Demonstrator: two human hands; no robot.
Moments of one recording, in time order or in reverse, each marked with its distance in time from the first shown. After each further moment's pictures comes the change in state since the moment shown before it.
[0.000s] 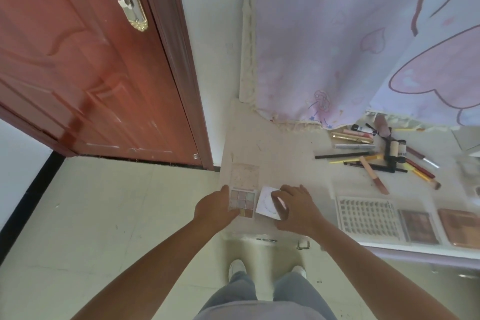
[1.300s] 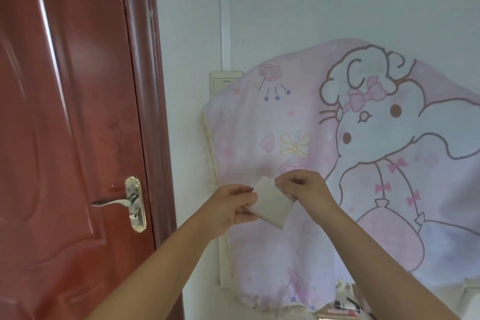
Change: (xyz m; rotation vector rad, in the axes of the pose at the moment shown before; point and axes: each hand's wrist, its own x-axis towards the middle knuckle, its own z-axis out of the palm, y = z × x) left_hand -0.047 0.155 -0.310 -1.227 0.066 0.638; right_hand -0.046 -0.093 -0.343 0.978 0.868 -0.302
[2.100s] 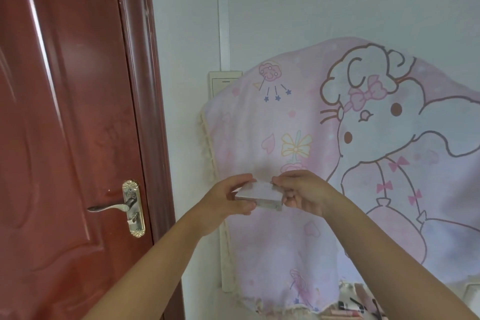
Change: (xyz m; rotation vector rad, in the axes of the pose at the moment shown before) left_hand 0.004 0.010 -0.017 0.177 -0.107 0.156; right_hand 0.014 -0.016 0.000 0.189 -0.245 0.321
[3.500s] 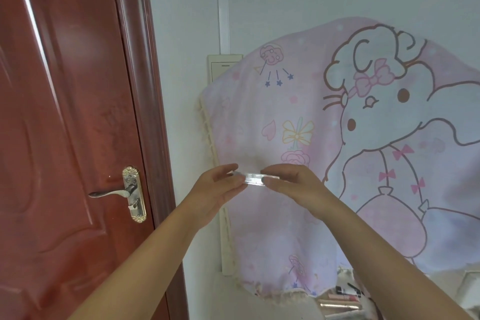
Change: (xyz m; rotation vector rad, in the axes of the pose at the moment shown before) left_hand -0.004 -0.003 0.001 -0.351 0.214 -0.031; right_hand -0.020 0.015 0.013 -0.399 -0.002 -0.355
